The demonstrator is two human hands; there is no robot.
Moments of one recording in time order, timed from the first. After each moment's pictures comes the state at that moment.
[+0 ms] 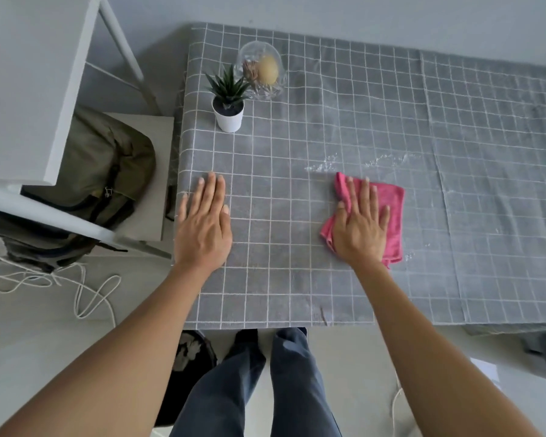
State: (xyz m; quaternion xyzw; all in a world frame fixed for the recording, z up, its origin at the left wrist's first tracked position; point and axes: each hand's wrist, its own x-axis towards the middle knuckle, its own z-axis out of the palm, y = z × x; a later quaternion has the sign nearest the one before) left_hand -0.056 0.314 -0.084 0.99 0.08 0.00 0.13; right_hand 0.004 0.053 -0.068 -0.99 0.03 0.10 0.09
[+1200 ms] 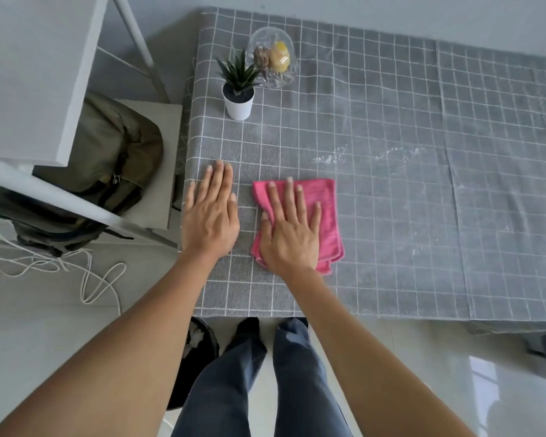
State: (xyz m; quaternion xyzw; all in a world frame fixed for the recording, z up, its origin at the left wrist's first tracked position) left_hand -0.055 0.313 -0.082 0.99 0.09 -0.01 0.13; right_hand -0.049 0.161 -0.066 -0.98 -0.11 0.11 0.11
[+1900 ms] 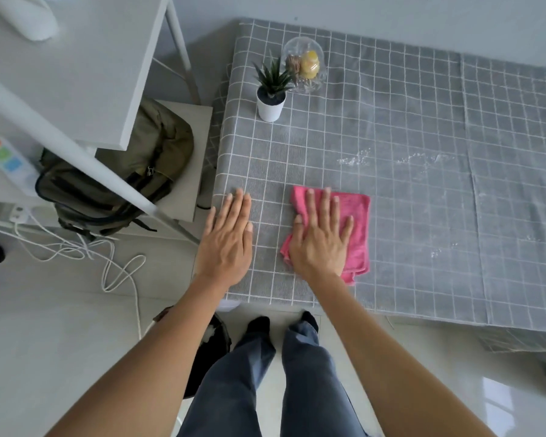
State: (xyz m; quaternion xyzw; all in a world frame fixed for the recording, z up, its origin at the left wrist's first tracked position) left_hand -0.121 0.316 -0.081 0.99 0.07 -0.02 0.15; right_hand -0.067 0.153 -0.066 -0.99 -0.05 0.12 0.11
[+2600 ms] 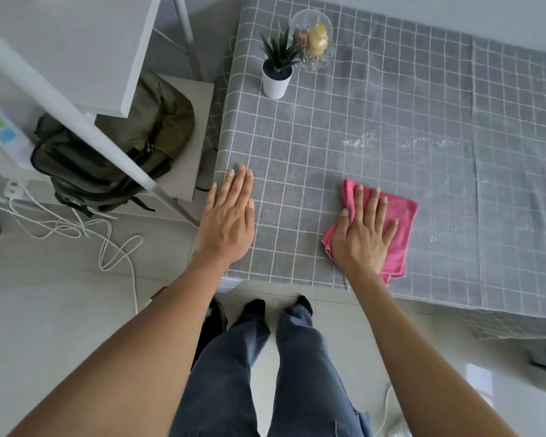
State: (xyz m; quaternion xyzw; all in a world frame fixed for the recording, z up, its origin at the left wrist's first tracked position) left_hand -0.120 0.317 -0.082 0.99 0.07 -0.02 0.14; right_hand -0.072 0.090 -0.065 -0.99 0.04 0.12 0.09
